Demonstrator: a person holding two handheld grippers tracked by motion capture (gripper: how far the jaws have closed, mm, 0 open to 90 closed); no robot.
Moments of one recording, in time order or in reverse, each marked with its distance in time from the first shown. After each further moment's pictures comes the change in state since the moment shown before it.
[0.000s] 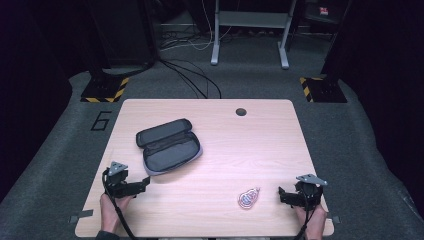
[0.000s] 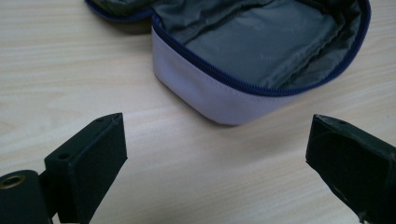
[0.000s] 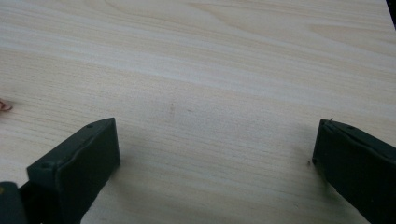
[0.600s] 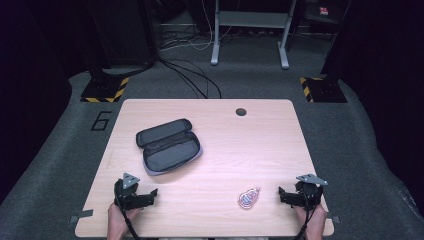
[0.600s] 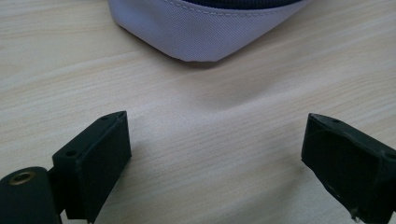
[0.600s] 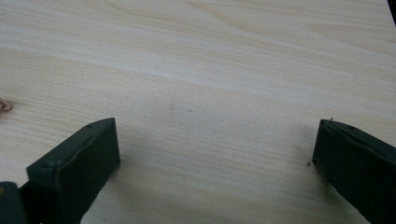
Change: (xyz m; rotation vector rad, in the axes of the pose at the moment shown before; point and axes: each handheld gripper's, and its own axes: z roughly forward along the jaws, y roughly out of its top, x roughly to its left) left arm -0.023 -0.041 0.015 0.037 0.020 0.077; right arm 0.000 0.000 0.000 0.000 0.001 0.005
